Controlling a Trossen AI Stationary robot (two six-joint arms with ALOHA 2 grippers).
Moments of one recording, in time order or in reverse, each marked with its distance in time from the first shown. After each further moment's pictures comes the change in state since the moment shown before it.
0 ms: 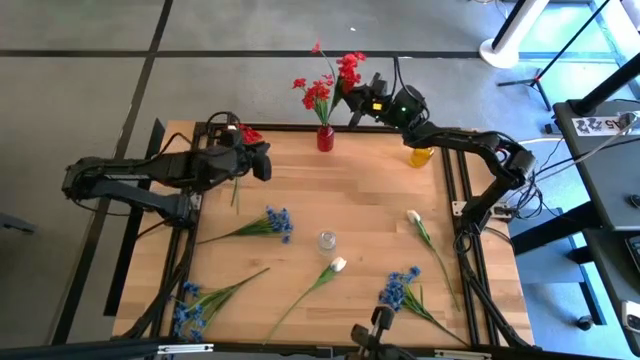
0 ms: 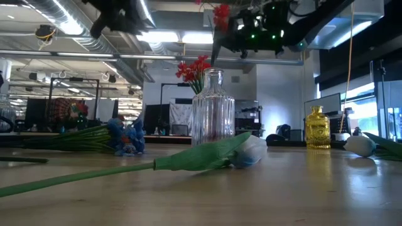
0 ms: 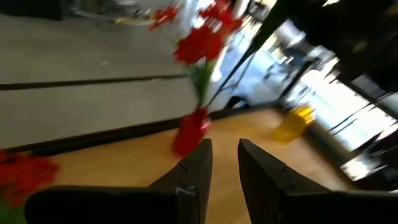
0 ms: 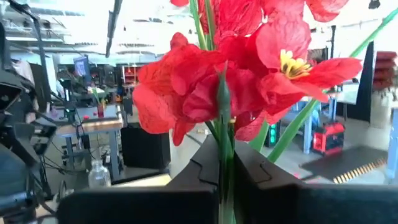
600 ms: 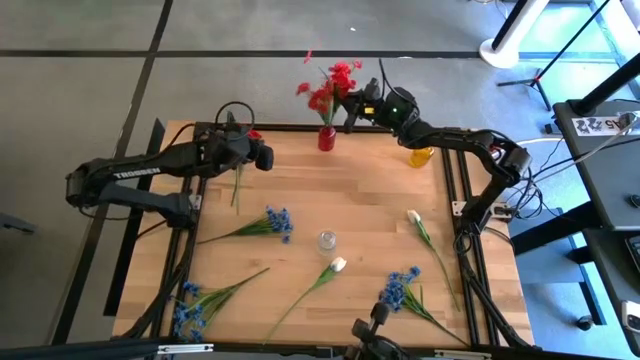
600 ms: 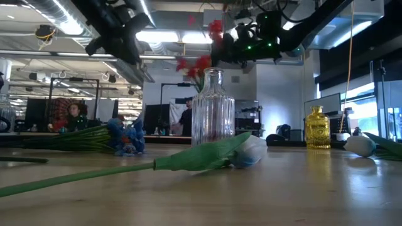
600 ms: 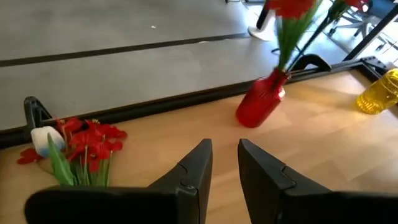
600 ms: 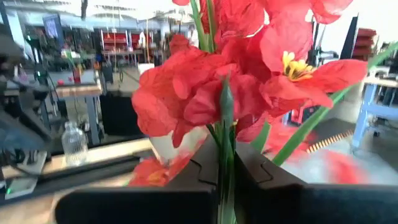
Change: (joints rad) left arm 0.221 0.076 0.000 -0.150 0.136 0.017; right arm 0.000 0.041 0.000 -0.107 0.064 -0.086
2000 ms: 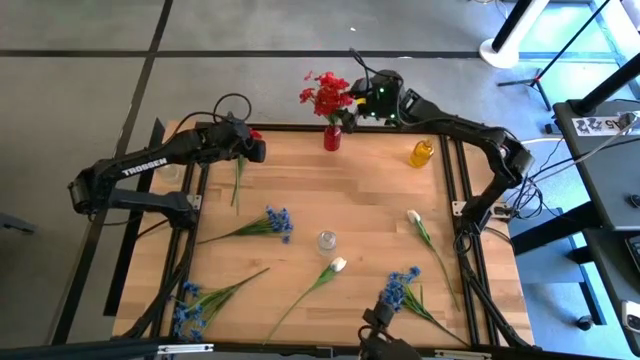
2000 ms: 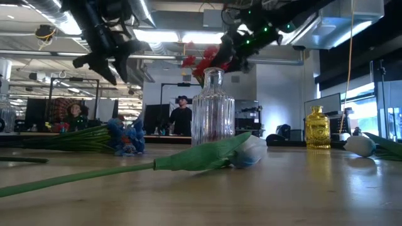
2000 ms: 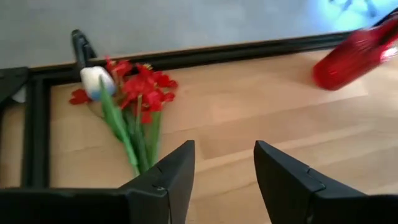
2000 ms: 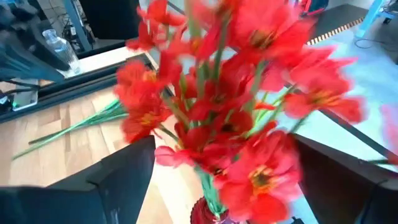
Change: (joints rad) left arm 0.251 0.047 0.000 -0.196 0.207 -0.026; right arm 0.000 -0.020 0.307 -0.820 0.023 -0.027
